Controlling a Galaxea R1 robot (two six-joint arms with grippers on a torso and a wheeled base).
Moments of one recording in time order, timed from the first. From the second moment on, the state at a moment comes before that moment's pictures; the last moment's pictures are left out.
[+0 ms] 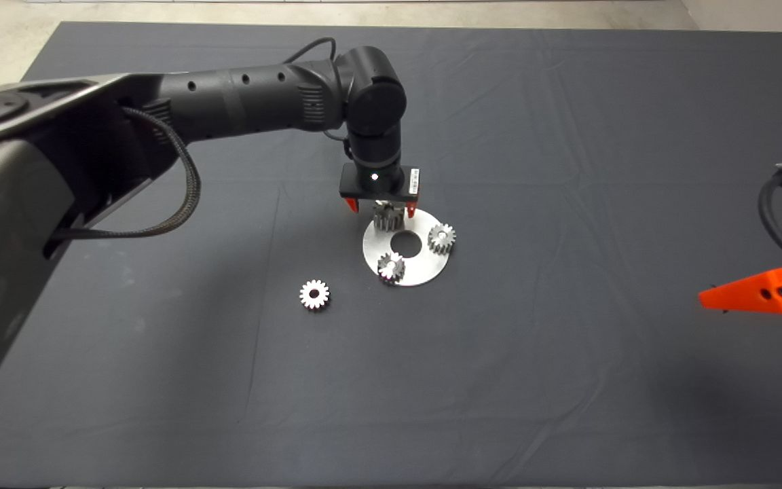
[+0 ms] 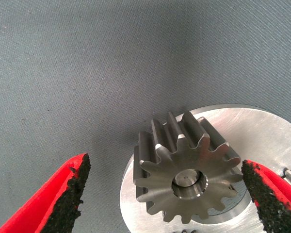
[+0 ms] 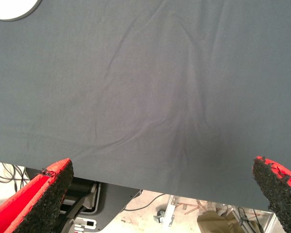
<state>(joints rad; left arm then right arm) -0.42 2.95 -1.66 0.33 1.37 -1.19 0.93 2.03 -0.34 0.02 -1.53 1.56</state>
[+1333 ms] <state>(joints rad) -0.42 2.95 -1.66 0.35 1.37 -1.19 0.94 2.03 -0.34 0.02 -1.53 1.56</state>
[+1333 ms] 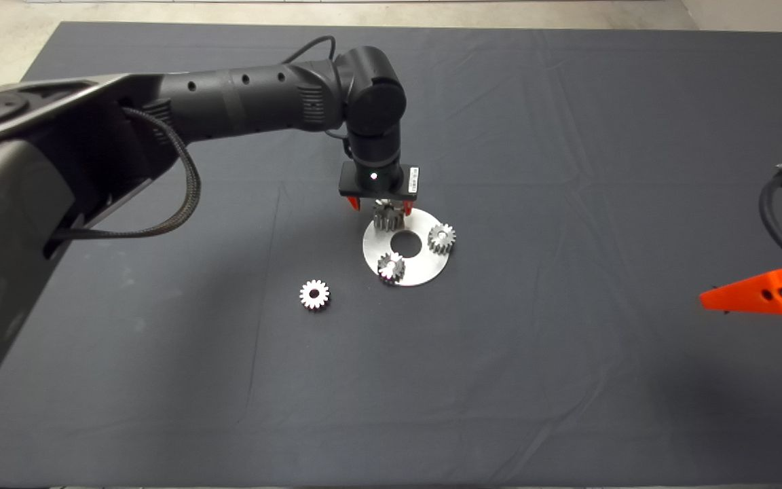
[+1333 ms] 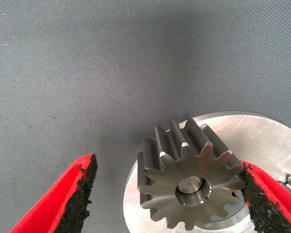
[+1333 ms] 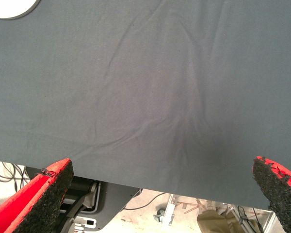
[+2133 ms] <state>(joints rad) -0.42 2.95 -1.66 0.34 1.36 -1.19 0.94 2.03 -0.34 0.02 -1.53 1.56</state>
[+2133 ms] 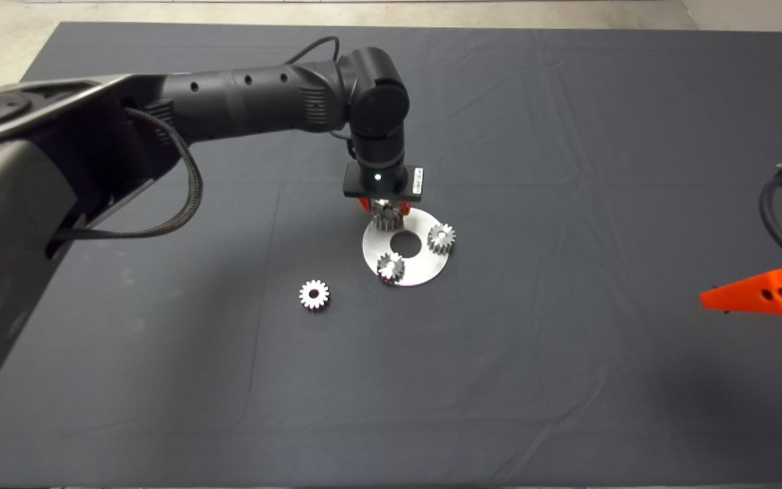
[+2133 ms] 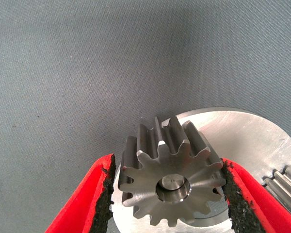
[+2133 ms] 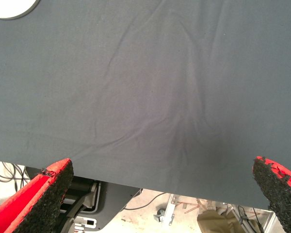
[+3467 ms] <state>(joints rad) -0.52 2.95 -1.53 0.31 1.52 -1.24 0.94 2.03 -0.34 0.02 -1.53 1.56</state>
